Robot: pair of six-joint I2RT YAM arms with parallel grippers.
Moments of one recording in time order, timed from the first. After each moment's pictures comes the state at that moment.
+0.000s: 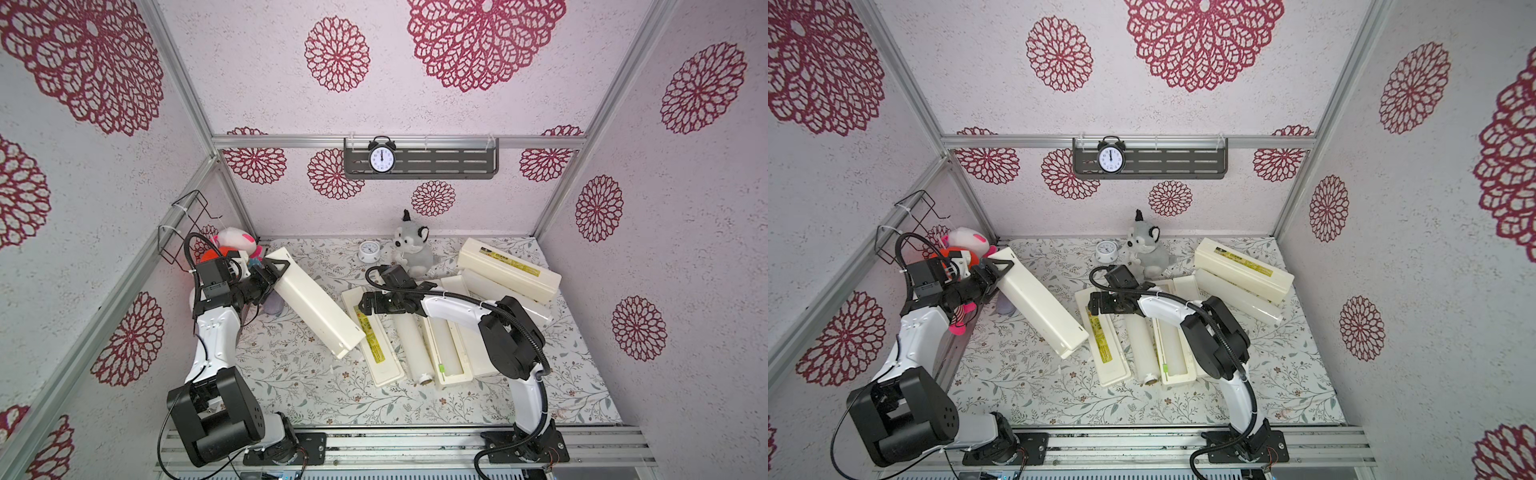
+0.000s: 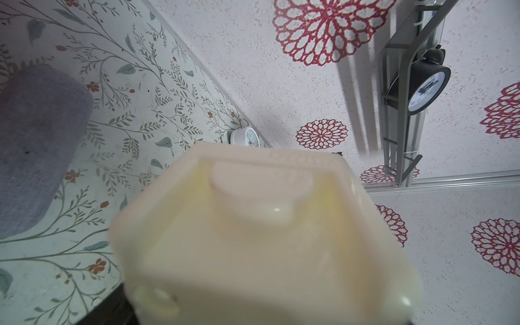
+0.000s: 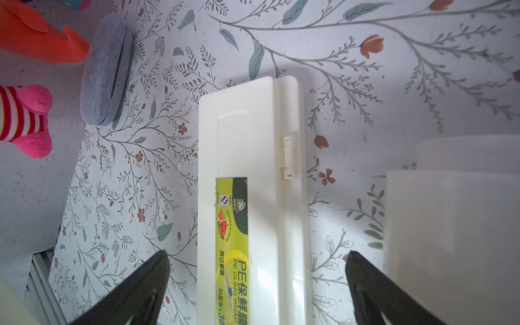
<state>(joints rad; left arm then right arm) 0.41 1.39 1.05 -0.32 0.78 -0.60 0.78 2.04 1.50 -0.27 -0.16 0.58</state>
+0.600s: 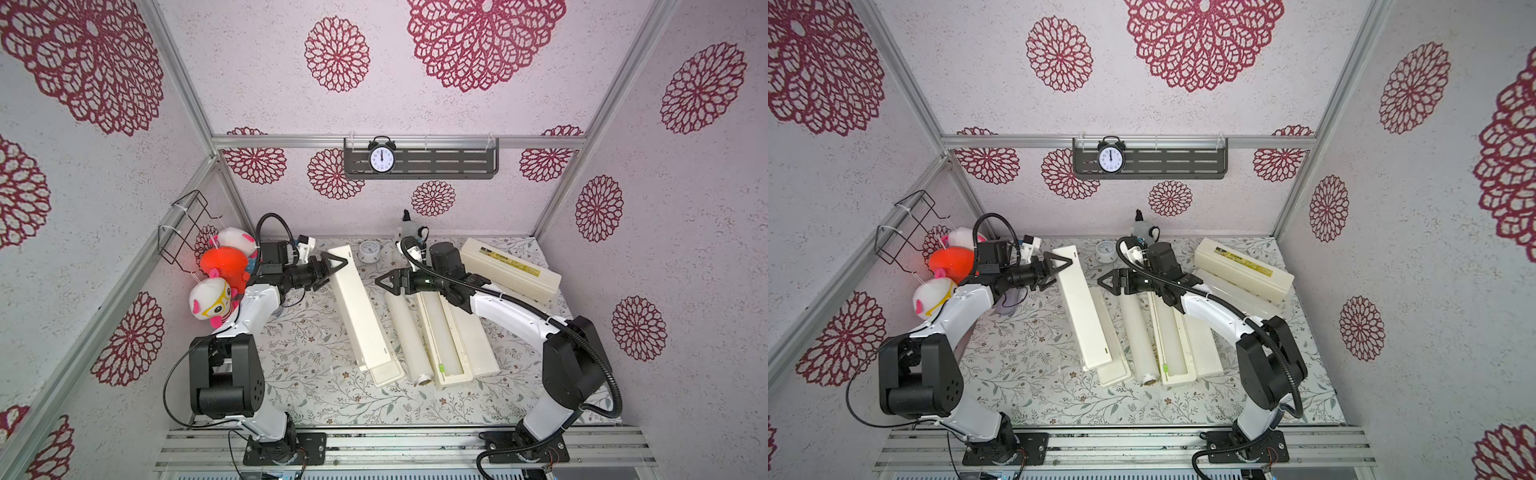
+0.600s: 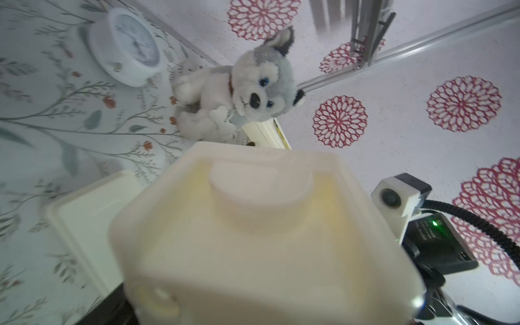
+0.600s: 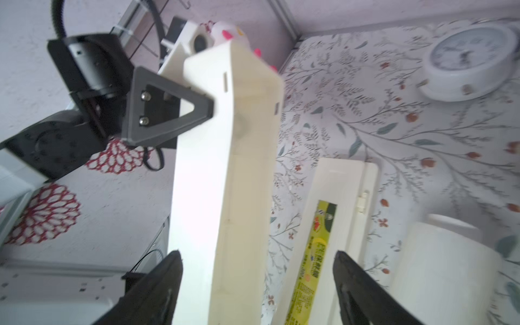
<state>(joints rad) 0.02 1.62 1.17 -0.16 0.97 -0.61 0.62 1.69 1.29 -0.01 -0.65 0.52</state>
